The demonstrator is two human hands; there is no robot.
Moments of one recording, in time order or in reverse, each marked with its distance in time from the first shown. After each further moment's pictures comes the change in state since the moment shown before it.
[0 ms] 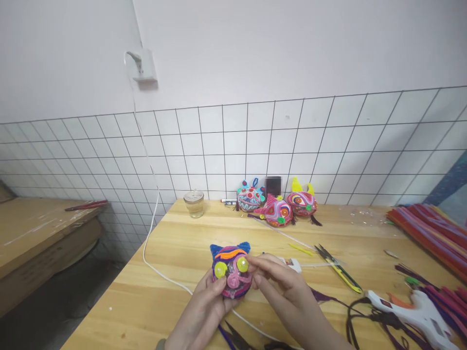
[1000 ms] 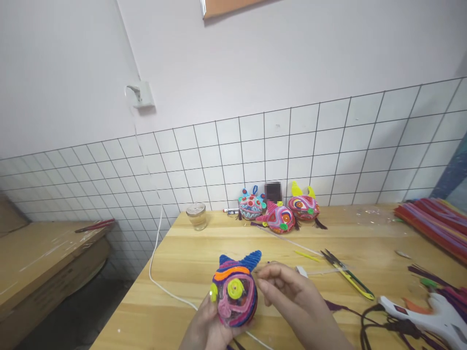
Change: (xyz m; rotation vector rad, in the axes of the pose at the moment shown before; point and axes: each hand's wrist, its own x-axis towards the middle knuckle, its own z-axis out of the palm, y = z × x) left_hand -0.003 -0.005 -0.023 -0.093 -0.196 -0.035; right_hand 0.004 -0.012 -0.003 0.384 0.074 0.446
